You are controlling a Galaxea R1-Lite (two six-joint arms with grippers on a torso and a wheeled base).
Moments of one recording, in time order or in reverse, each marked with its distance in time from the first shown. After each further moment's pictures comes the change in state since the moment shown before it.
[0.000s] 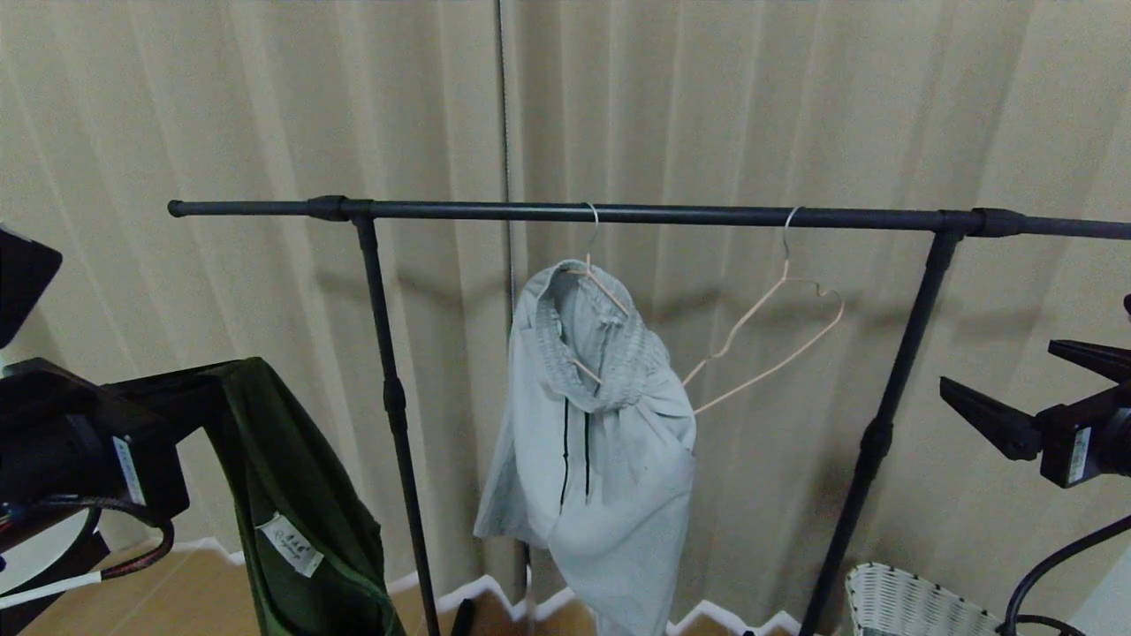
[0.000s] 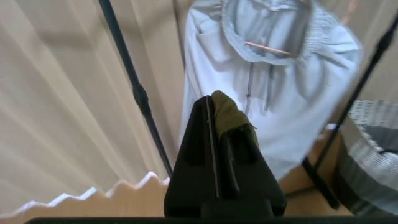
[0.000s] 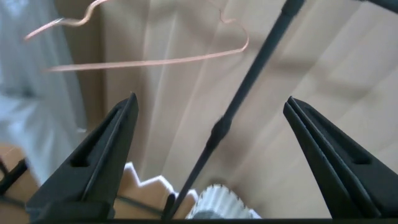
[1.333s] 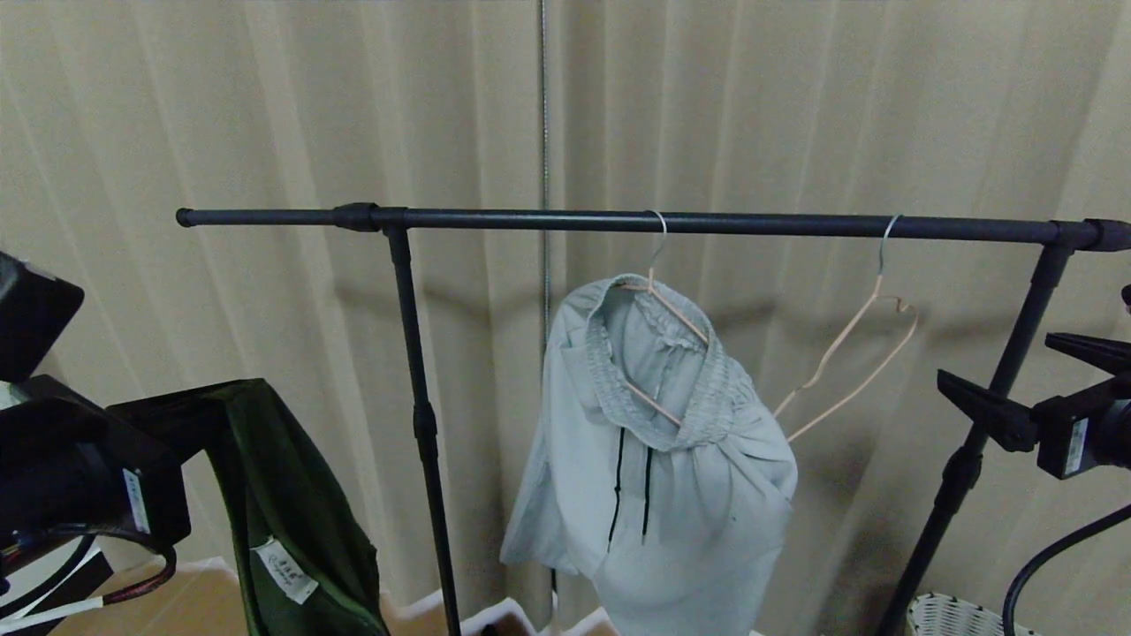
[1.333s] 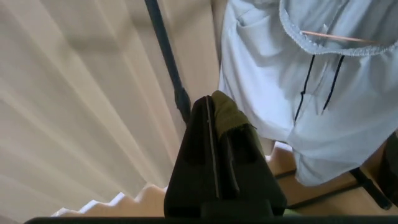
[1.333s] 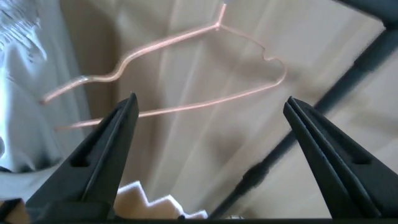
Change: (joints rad) left arm 0.004 -0.010 0.038 -0.007 0.000 0.068; right arm 0.007 0.019 -0.023 -0.002 0.004 0.000
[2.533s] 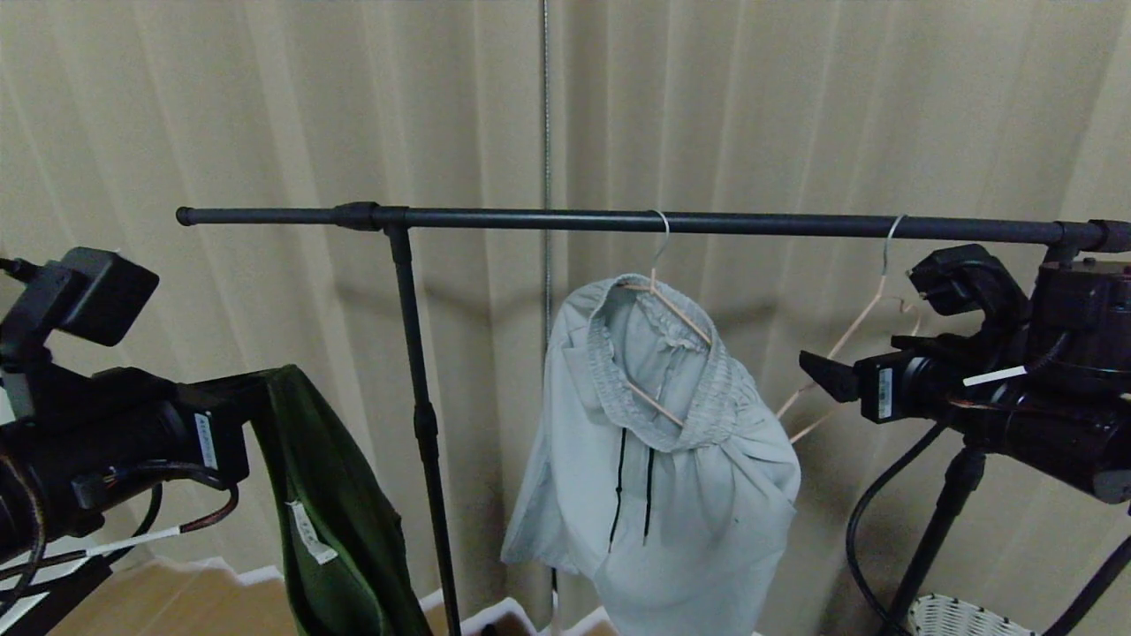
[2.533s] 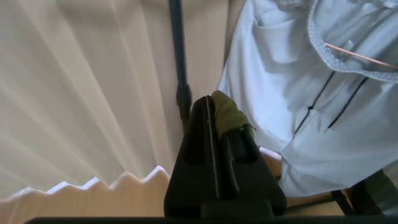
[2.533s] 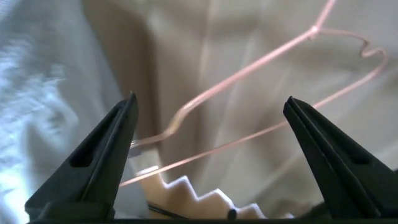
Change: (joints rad) left arm 0.137 0.169 0.024 -0.162 -0.122 -0.123; right arm 0.197 0.365 -0.181 -0.050 -0.191 0.230
